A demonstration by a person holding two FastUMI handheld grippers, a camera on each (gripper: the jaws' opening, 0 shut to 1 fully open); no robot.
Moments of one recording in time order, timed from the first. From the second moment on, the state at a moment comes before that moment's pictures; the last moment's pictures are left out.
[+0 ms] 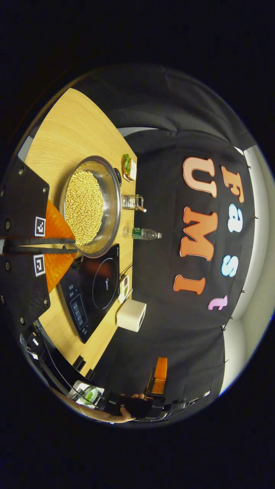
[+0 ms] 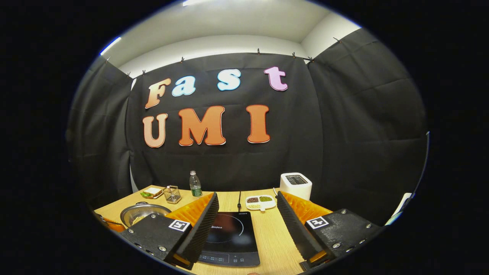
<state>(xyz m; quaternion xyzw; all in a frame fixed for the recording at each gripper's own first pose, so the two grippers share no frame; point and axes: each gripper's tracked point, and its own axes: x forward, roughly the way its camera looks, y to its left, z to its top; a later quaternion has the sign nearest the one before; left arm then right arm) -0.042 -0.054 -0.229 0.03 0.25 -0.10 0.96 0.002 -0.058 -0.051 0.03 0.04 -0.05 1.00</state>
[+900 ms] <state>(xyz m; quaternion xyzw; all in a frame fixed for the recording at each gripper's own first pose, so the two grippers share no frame) -0.012 -0.068 -0.292 0.08 0.31 -0.10 0.94 0.003 -0.063 -0.066 0.03 0.05 -0.05 1.00</state>
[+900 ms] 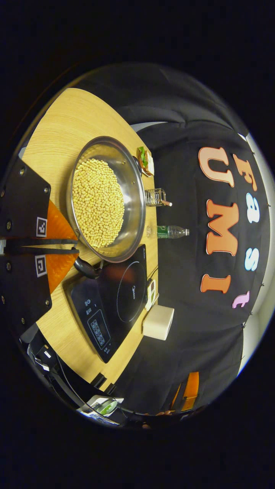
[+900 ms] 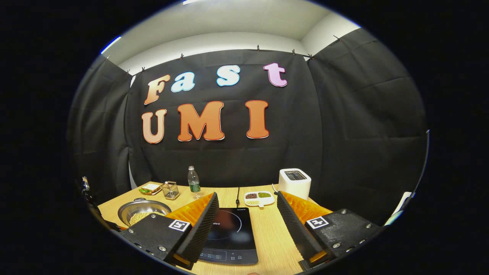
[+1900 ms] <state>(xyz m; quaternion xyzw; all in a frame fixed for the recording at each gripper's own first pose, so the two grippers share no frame) -0.018 -0.057 -0.306 0.10 0.34 -0.10 0.93 0.003 -0.076 -0.095 0.05 0.08 -0.06 0.99</state>
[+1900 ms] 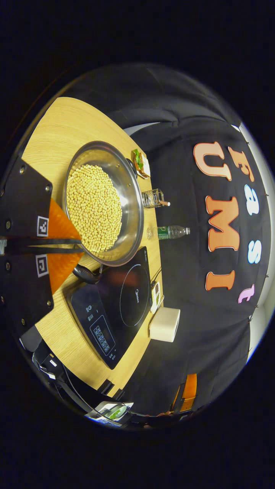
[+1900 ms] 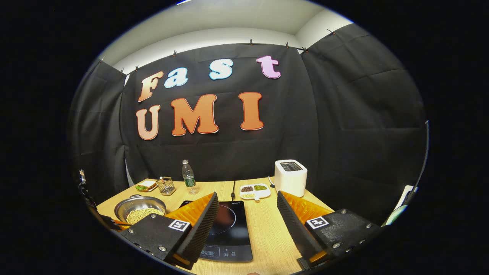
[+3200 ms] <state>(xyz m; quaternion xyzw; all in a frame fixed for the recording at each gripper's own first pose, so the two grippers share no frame) 0.055 -0.120 -0.353 0.06 0.38 -0.16 0.91 0.006 -0.102 -0.116 0.06 0.10 -0.08 0.99</state>
